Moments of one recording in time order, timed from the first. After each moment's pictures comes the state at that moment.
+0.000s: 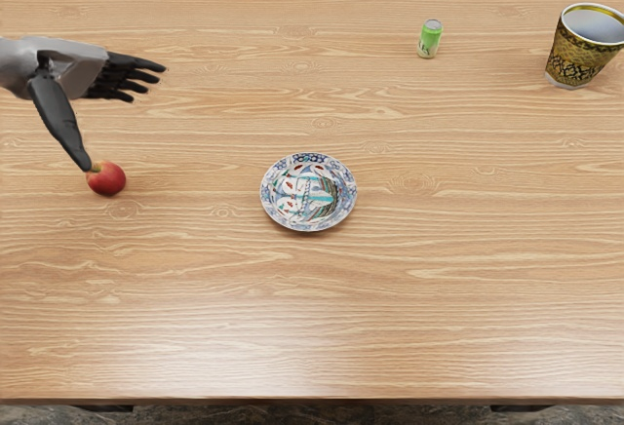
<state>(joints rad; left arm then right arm) -1.96 0.74 1.04 -1.16 0.09 -0.61 -0.38 -0.09 0.00 0.08 0.19 -0.02 0.12 -0.03</state>
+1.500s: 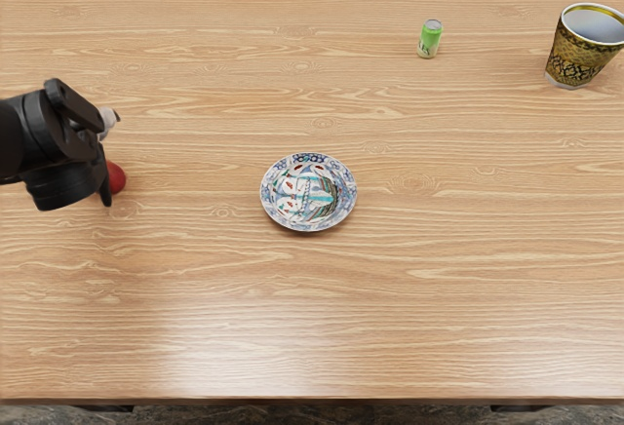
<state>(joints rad) -1.85 0.00 1.49 -1.32 -0.45 0.39 0.05 -0.09 0.00 0.08 0.19 -0.02 0.12 -0.03</state>
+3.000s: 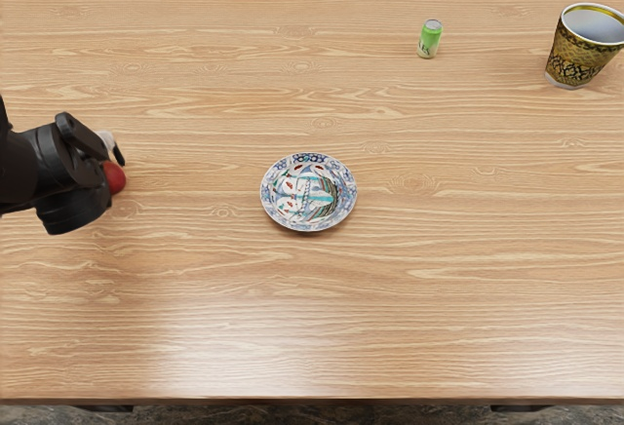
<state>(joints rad) -1.71 0.00 1.48 -1.23 -0.47 0.42 0.05 -0.09 0.00 0.08 0.19 -0.02 0.12 -0.03</state>
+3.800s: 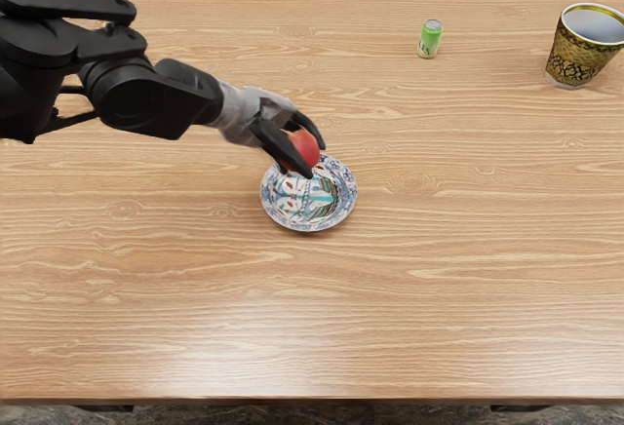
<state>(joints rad) -1.76 0.25 0.62 -1.11 -0.33 -0.28 0.18 -0.09 0.00 0.08 0.19 -0.02 0.12 -0.03</state>
